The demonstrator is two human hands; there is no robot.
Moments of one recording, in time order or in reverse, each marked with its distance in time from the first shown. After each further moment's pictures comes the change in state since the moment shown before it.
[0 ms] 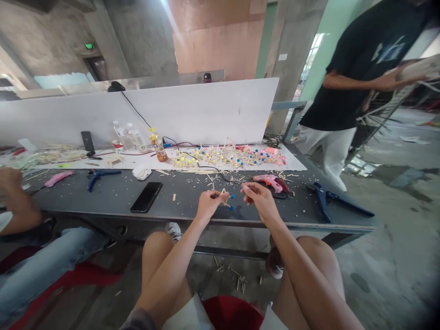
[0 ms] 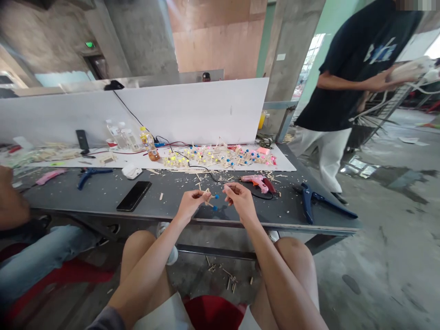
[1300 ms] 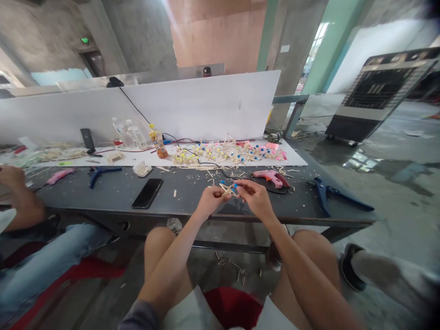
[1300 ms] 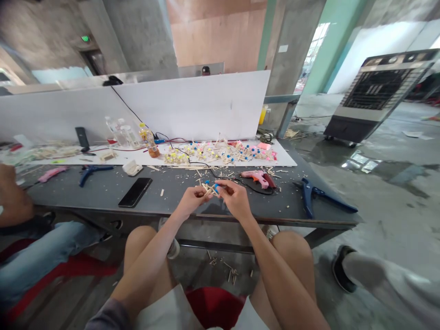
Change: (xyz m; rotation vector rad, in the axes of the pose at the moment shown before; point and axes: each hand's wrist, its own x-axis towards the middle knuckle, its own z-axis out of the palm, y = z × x) left_hand -0.004 0.007 -0.003 -0.077 -0.250 0.091; right_hand -0.011 -0.001 0.011 -0.239 -0.112 -0.241
